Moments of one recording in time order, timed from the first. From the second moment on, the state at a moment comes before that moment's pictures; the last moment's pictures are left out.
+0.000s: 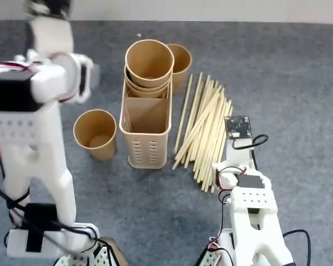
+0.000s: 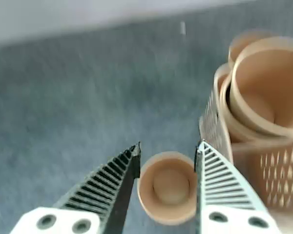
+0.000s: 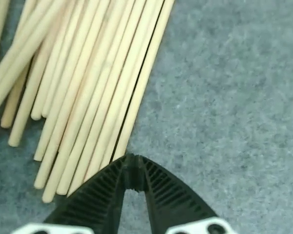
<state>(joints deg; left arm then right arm) -4.8 -8.7 -30.6 101.0 -1.8 -2.8 -43.5 74.1 36.3 6.4</state>
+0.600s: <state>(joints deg) -15.1 -9.1 13.9 81.1 -4.4 -2.8 -43.5 74.2 36.3 6.4</state>
